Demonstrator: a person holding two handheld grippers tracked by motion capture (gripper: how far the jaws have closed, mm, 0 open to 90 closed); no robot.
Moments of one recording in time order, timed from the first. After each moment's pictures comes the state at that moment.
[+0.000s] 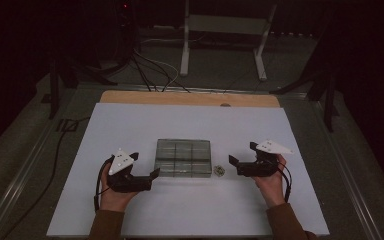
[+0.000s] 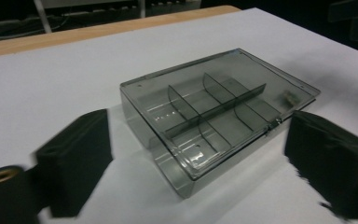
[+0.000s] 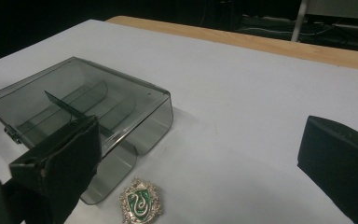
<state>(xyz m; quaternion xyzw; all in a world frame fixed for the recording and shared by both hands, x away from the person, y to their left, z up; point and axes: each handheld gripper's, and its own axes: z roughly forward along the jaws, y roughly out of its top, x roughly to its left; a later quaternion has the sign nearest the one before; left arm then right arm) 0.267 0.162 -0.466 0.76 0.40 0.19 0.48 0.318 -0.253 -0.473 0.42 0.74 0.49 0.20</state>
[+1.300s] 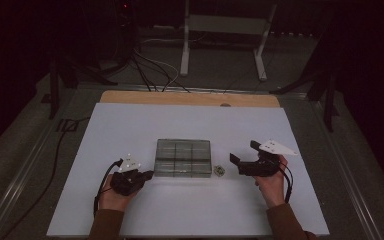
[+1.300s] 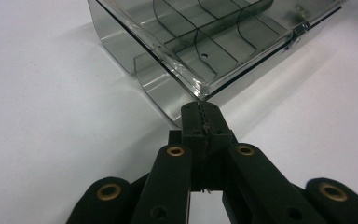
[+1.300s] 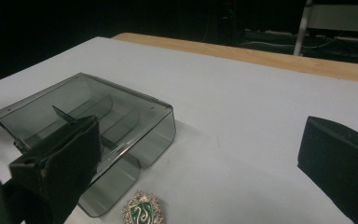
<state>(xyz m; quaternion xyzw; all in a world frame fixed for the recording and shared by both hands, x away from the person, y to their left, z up) 0.279 0.166 -0.502 0.82 0.40 0.11 0.41 0.317 -0.256 -0.472 0.41 0.72 0.52 0.21</state>
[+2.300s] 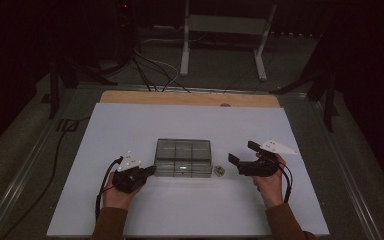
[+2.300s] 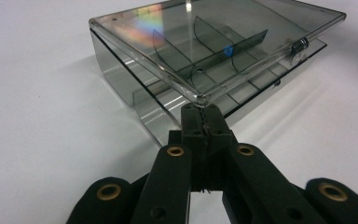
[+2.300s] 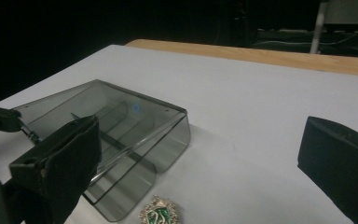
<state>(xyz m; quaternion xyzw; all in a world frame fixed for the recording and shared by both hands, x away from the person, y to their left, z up) 0.282 0.160 -0.496 0.79 0.40 0.13 0.44 0.318 -0.255 -0.472 0.41 0.71 0.54 0.18</state>
